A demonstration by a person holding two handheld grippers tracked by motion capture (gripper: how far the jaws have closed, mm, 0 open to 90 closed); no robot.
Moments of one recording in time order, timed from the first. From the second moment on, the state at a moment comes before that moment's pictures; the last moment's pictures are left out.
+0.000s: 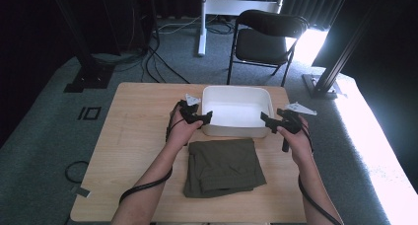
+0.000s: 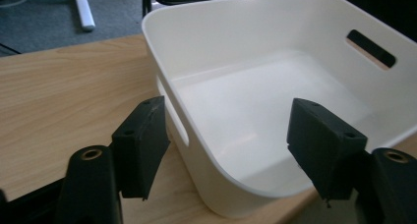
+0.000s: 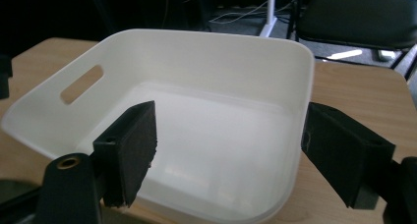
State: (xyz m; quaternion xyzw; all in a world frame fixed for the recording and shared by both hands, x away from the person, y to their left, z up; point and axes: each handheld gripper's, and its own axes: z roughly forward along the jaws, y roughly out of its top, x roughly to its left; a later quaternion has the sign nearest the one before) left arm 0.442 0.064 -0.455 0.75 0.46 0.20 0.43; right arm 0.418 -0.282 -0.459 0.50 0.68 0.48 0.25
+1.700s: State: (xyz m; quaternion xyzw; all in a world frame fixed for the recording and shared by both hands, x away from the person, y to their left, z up) left arm 0.333 0.084 -0.467 0.79 0.40 0.15 0.43; right arm 0.340 -0.237 -0.496 0.43 0.74 0.47 0.20
